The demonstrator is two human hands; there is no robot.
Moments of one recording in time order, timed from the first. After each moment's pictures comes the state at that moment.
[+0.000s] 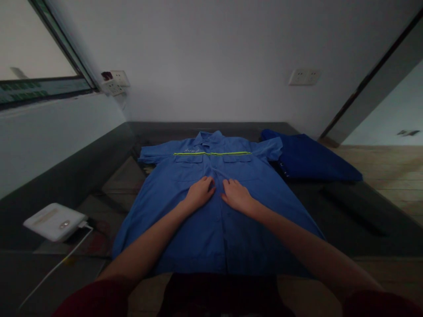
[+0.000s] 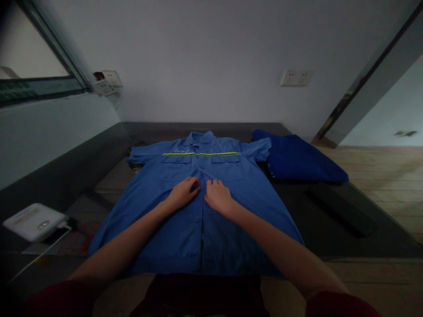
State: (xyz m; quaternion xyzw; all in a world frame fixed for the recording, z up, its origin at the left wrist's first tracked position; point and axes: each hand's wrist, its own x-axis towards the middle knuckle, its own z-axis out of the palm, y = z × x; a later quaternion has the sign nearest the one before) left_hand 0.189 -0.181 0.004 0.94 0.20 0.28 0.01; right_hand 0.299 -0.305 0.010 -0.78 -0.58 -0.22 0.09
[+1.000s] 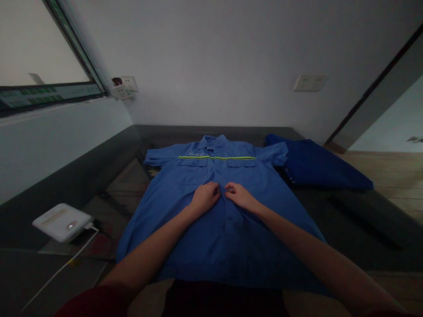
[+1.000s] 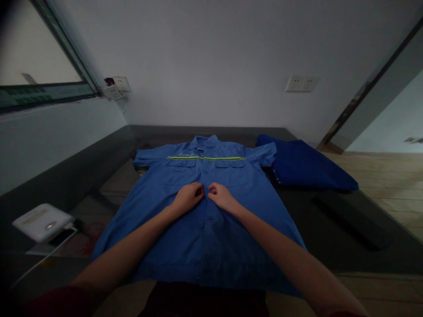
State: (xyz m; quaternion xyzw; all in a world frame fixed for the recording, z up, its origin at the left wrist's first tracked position) left_hand 0.189 -0.180 0.003 0.94 0.16 0.31 -0.01; right_hand 0.333 -0.282 0.007 -0.67 -0.61 0.07 0.43
